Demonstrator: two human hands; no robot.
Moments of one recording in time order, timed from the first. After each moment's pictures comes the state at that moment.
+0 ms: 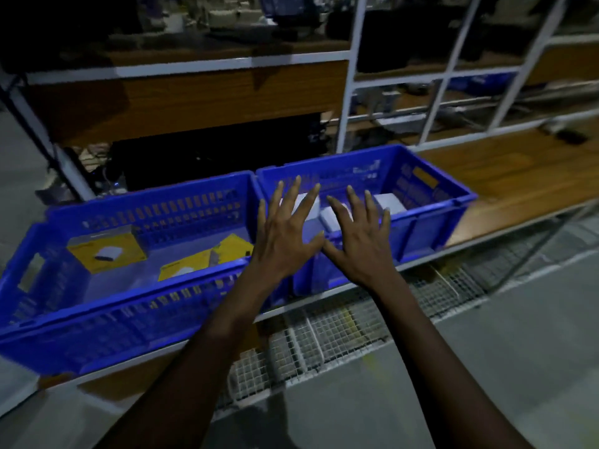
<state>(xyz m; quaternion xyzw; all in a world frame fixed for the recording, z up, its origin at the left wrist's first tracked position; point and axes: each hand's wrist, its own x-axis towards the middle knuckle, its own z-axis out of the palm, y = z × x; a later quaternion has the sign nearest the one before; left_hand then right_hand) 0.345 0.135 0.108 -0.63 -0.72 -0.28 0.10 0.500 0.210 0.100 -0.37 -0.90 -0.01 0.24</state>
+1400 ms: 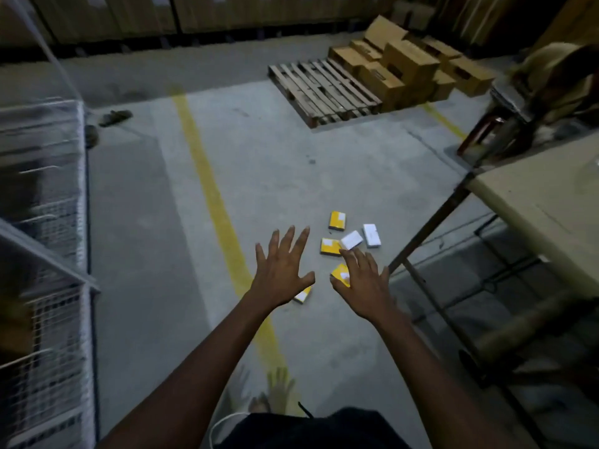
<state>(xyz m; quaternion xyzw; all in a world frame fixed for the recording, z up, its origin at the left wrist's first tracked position) 1.221 0.186 -0.049 -0.98 -0.09 -0.01 -0.15 1.288 -0.006 -0.068 -0.97 -0.22 0.08 0.10</state>
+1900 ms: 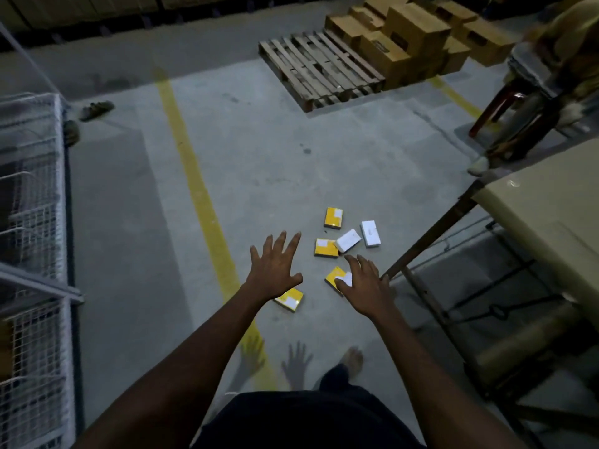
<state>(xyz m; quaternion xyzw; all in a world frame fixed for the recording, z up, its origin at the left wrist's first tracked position) 1.401 0.176 -0.116 -0.98 -0.09 0.12 -0.11 1.465 -0.042 -0.136 -0.96 -0.16 0.19 0.16</state>
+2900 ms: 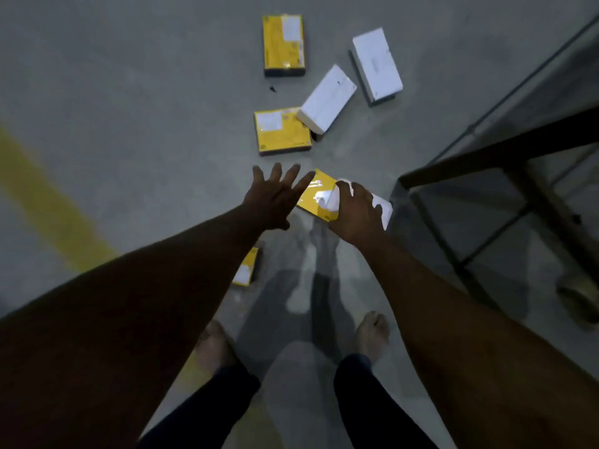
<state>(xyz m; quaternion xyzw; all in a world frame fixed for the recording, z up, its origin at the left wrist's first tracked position) 1.747 0.136 -0.781 -0.93 0.21 0.29 0.06 1.730 -0.055 -0.801 -0.97 -0.05 0.21 0.06</state>
